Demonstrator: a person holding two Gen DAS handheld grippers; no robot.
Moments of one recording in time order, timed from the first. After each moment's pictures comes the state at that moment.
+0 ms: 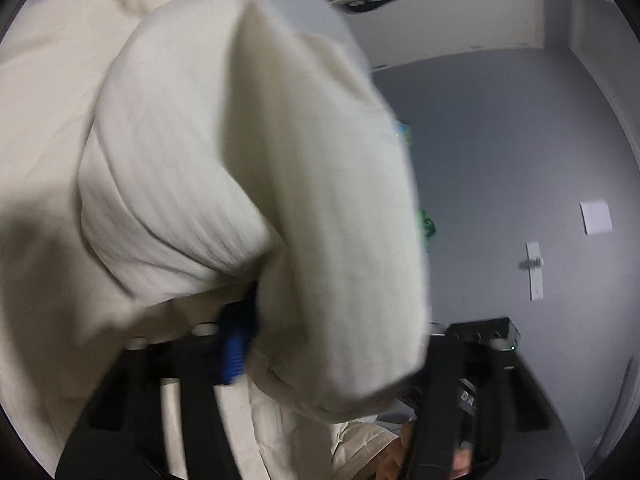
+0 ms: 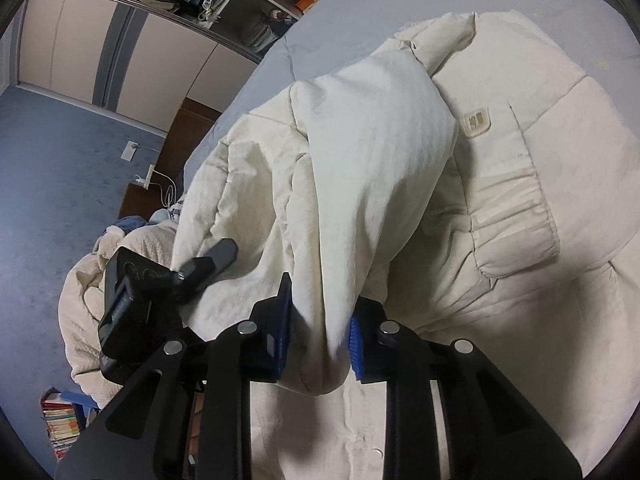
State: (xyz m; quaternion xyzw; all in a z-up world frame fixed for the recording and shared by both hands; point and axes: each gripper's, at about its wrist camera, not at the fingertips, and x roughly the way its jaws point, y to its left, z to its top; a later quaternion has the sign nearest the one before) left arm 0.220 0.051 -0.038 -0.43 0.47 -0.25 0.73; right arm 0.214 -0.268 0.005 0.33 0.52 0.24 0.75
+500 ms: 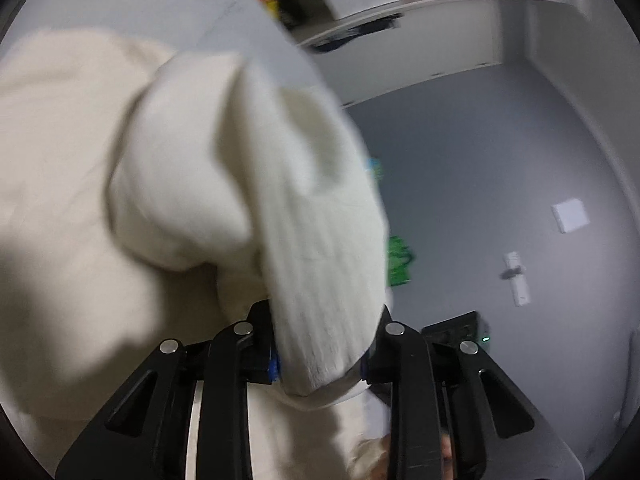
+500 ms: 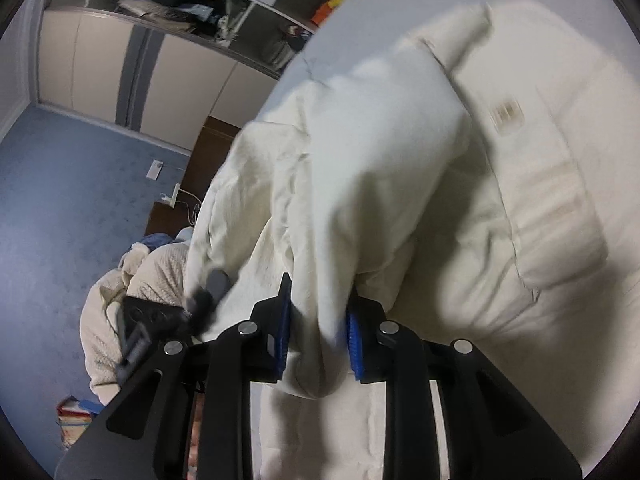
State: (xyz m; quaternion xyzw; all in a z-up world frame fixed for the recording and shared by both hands) left arm 0.185 0.081 -0.062 -0.45 0.40 -0.25 0.76; right arm 0.212 -0.264 -0.028 0.39 0.49 0.26 0.74
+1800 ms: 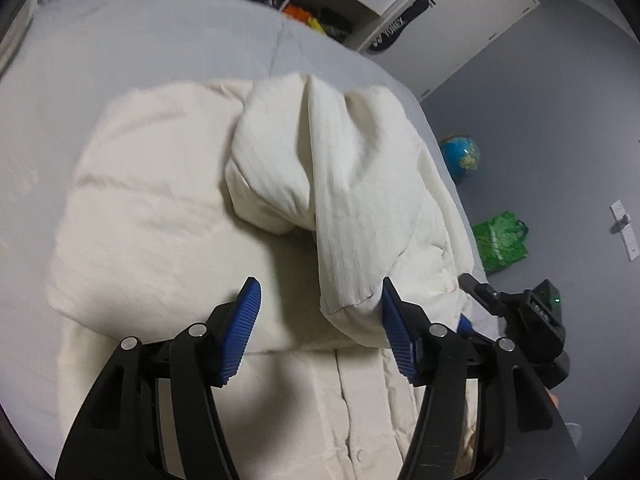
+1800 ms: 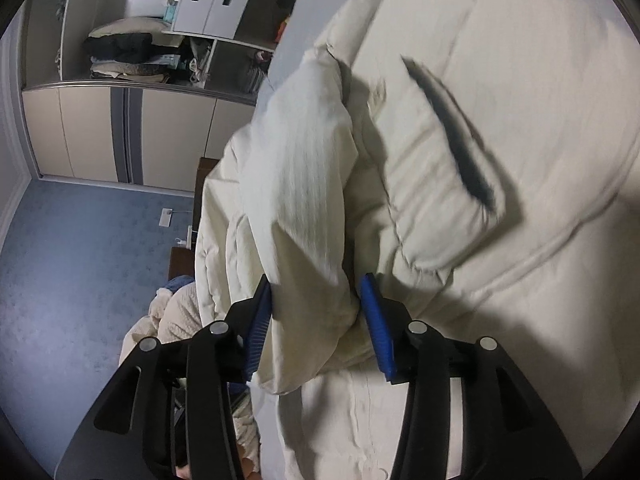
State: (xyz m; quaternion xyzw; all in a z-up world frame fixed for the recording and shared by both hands) left arm 0.142 0.070 -0.002 -0.27 0.43 -0.10 0.86; right arm 0.201 -0.322 -0.063 0.48 0.47 0.23 0.70
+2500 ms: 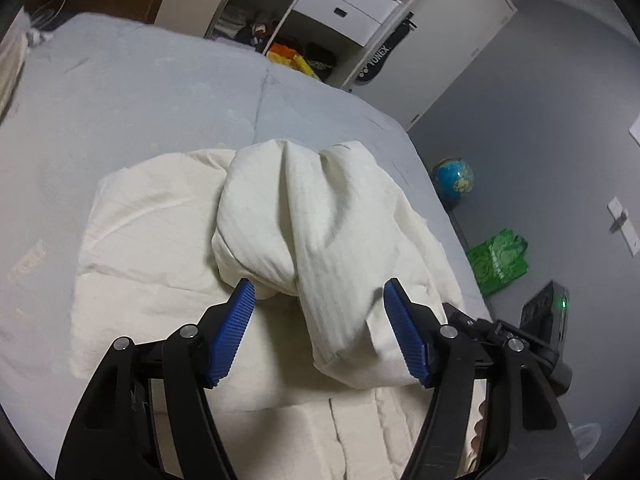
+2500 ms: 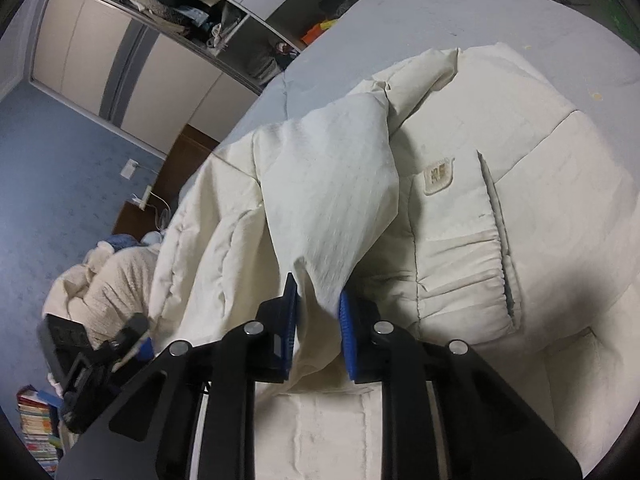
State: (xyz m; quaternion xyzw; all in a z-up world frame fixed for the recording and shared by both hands) left arm 0.152 0.074 0.019 -0.25 0.38 -0.10 0.88; right arm 0.214 -0.300 -0.025 0.33 0.46 0.23 0.79
